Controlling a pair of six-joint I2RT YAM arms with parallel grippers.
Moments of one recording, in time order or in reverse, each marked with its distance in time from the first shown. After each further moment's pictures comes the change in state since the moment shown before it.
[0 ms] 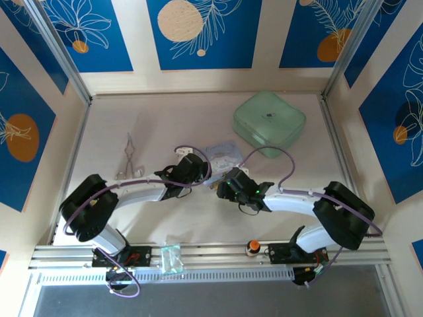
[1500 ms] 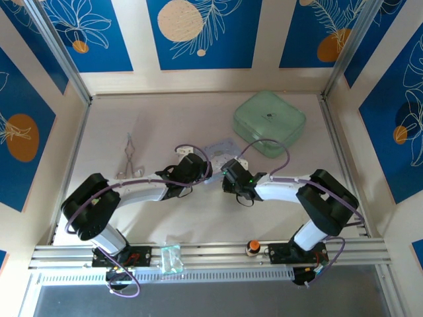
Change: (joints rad) left arm 0.000 0.017 0.000 0.027 -0.002 0.000; right arm -0.100 0.133 0.093 -0.008 0.046 -0.044
